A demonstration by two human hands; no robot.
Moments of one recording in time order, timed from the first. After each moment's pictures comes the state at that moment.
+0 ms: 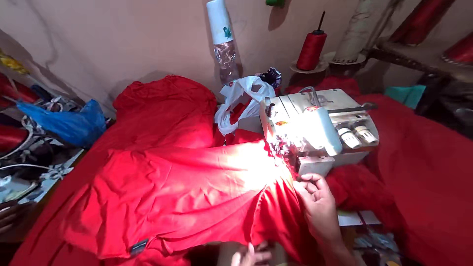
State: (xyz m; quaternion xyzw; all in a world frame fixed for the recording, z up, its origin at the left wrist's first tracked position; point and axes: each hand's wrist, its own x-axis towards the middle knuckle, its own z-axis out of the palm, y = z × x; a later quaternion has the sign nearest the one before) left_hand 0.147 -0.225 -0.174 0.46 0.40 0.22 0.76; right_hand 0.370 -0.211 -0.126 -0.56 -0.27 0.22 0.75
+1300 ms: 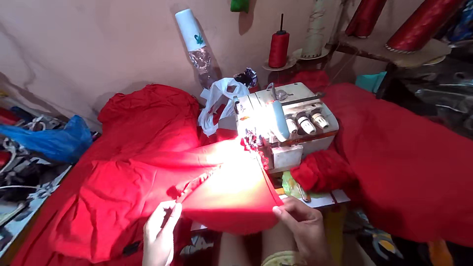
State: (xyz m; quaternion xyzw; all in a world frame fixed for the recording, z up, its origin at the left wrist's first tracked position) left_hand 0.108 -0.127 -0.089 0.67 0.43 0.49 0.35; right_hand 0.349 -0.270 -0.140 -0.48 -0.34 0.22 0.78
